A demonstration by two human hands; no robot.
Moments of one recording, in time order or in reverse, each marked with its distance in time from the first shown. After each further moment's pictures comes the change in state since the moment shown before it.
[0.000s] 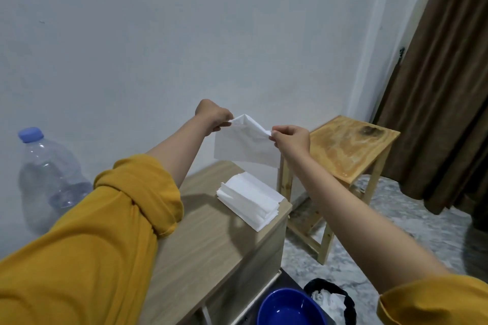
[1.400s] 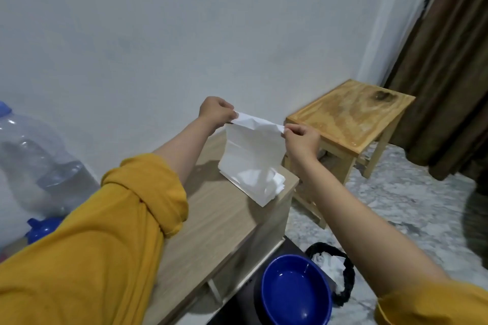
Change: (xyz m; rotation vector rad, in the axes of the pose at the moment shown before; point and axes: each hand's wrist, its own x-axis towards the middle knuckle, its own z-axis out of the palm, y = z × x) left_hand 0.022 -0.077 0.031 0.077 -0.108 0.036; right_hand 0.002 0.073 0.004 0.007 0.182 0.137
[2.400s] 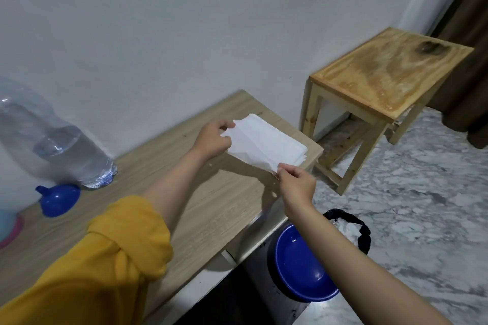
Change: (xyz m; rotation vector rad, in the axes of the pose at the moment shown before) left_hand -0.034 -0.141 0.018 0.228 -0.067 0.002; right_hand -0.069 0.132 0.009 -0.026 -0.057 0.344
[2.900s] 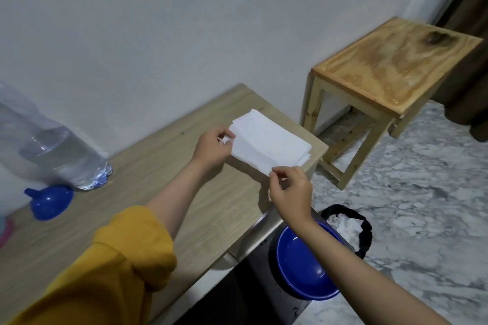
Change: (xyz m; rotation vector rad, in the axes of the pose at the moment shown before) left_hand 0.002 -0.036 0.024 -0.137 0.063 -0.021; right_hand 0.007 0.034 0.001 -0.410 -0.079 -0.671
